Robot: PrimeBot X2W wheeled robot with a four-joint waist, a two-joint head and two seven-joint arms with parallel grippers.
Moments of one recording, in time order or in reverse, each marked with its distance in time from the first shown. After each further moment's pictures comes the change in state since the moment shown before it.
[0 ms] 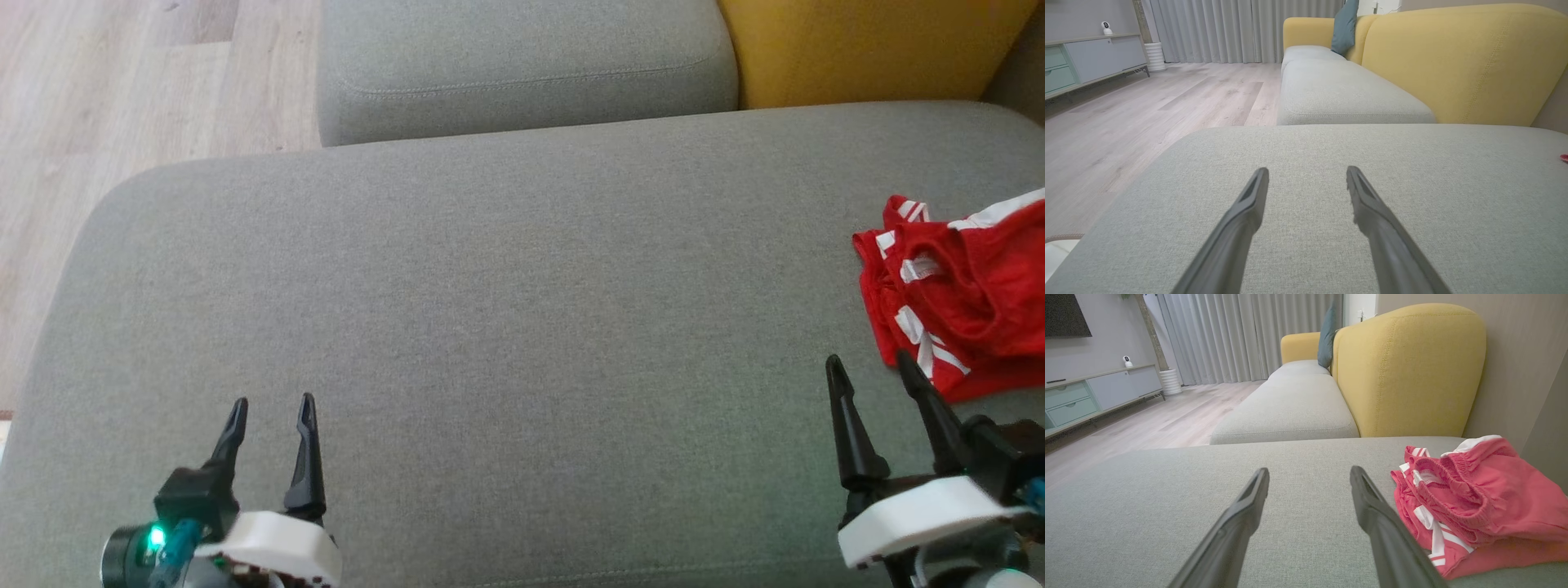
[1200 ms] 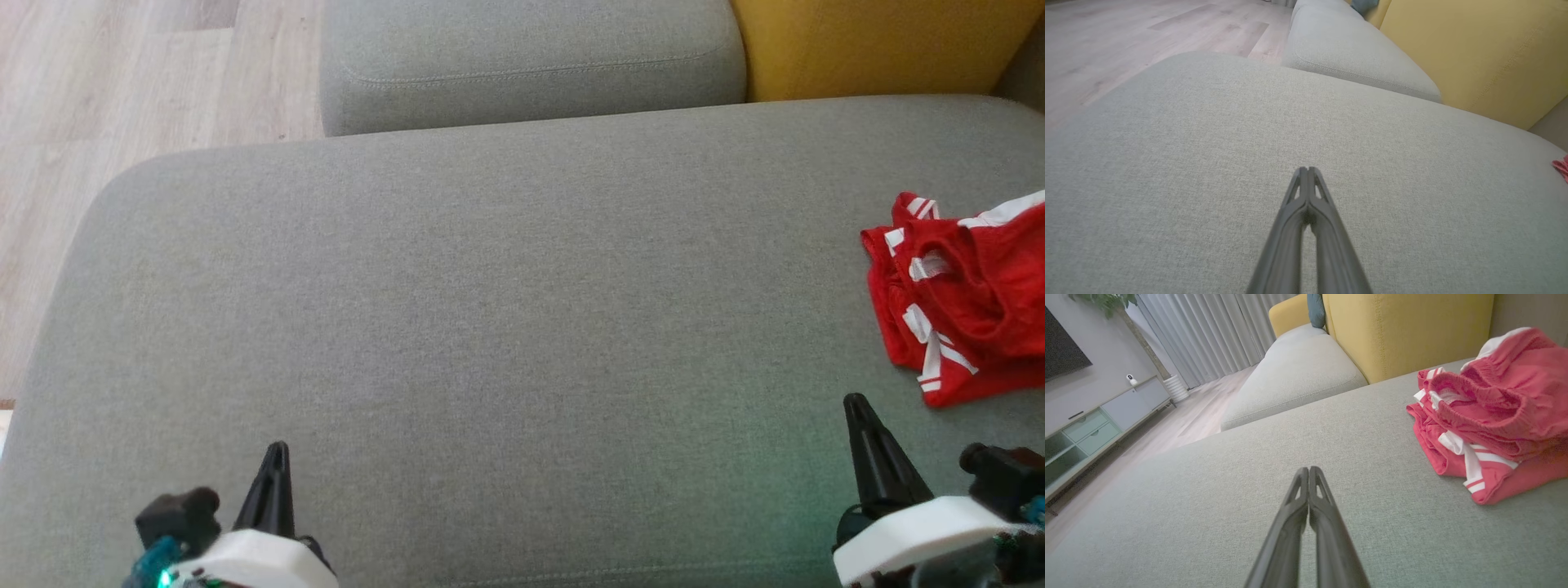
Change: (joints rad) left arm 0.030 -0.016 0.011 0.081 -0.209 -0.045 0.037; right arm 0.014 0.001 0.010 0.130 0.229 0.000 -0.001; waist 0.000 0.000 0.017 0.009
